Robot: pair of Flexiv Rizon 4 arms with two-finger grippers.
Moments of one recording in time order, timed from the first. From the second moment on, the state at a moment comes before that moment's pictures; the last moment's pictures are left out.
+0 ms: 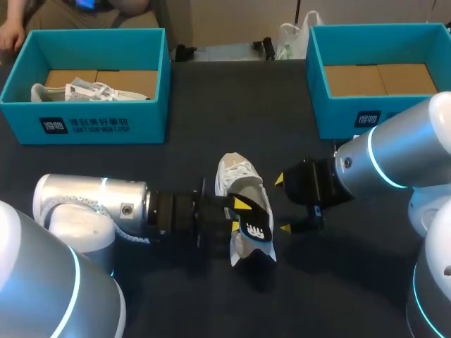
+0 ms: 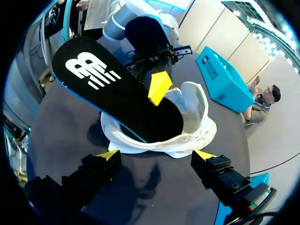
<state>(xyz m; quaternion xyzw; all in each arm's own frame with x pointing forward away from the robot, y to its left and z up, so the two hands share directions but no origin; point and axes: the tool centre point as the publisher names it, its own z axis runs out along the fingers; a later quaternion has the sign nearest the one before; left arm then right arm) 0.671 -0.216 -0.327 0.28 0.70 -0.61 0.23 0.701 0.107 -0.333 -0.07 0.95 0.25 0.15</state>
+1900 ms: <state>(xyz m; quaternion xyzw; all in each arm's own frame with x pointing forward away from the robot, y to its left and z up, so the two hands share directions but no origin) 0.670 -0.211 -0.344 0.32 0.70 -0.58 0.26 0.701 0.107 -0.333 -0.07 0.95 0.25 0.15</state>
